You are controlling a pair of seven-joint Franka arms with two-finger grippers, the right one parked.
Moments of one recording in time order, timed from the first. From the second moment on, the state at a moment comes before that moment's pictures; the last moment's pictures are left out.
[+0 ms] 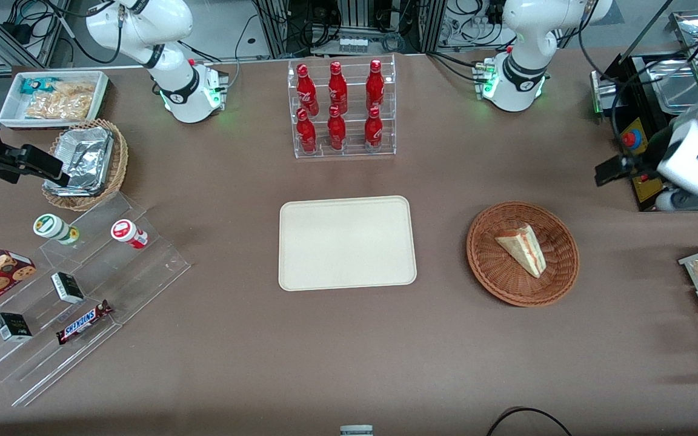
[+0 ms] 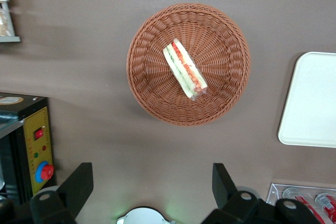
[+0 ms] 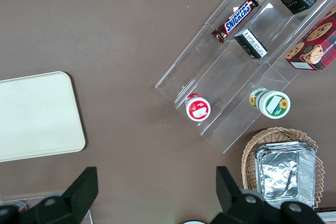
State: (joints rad) arm 0.10 0.08 -0.16 -1.60 0.01 1.51 -0.18
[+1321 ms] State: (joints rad) arm 0.10 0.18 -0.25 -2.20 0.01 2.31 -0.84
